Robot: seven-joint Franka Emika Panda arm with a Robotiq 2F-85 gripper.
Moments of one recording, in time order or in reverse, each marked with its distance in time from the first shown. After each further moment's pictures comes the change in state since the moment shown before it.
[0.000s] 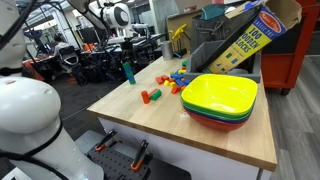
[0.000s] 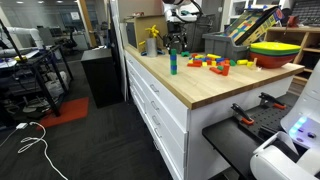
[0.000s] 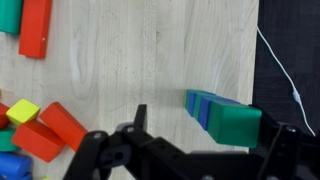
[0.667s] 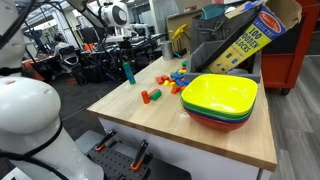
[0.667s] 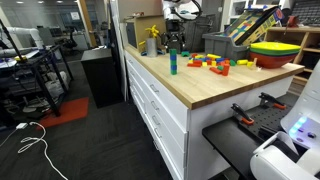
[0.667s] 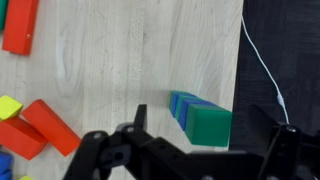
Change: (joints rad) arm -0.002 -0.014 0.018 0.000 0.036 -0.002 -0.040
